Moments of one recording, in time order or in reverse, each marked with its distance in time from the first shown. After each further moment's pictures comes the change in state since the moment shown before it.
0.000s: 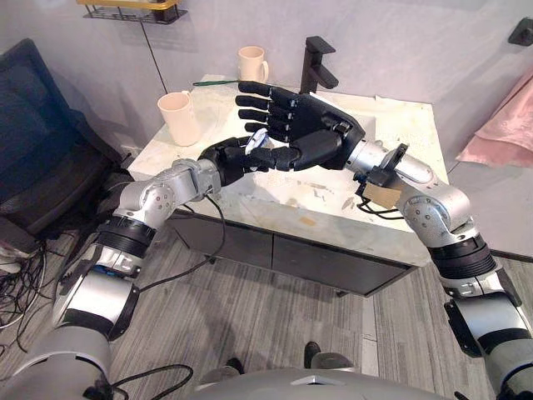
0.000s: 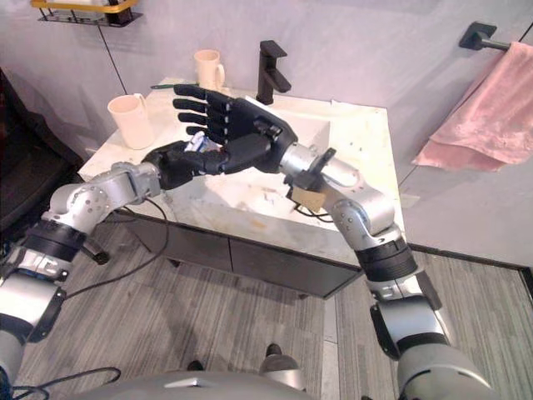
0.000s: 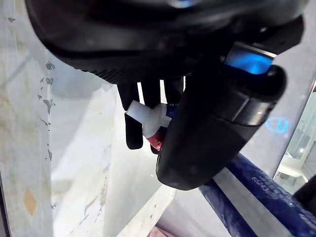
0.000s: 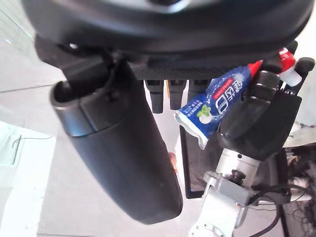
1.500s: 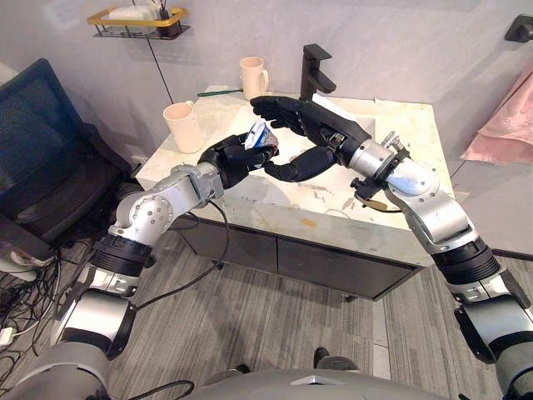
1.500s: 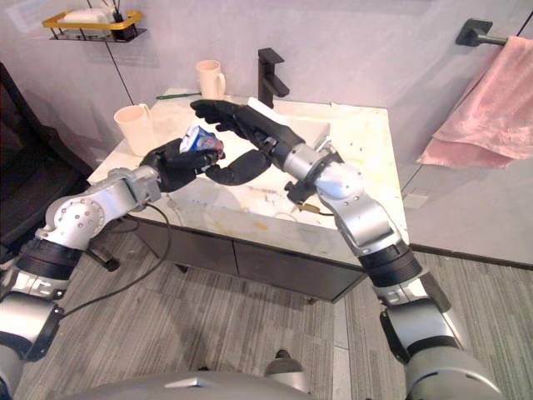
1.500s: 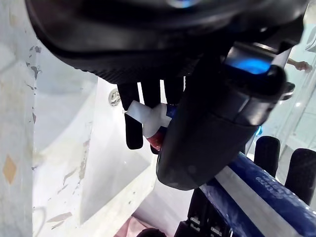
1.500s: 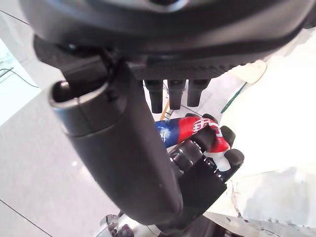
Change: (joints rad) left arm 0.117 -0.017 0.078 -0.220 -0.119 -0.003 0.154; right arm 0.019 -0.062 0.096 0.001 -0.516 -0.238 -0.086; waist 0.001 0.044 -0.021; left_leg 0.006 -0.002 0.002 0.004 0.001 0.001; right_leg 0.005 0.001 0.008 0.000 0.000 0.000
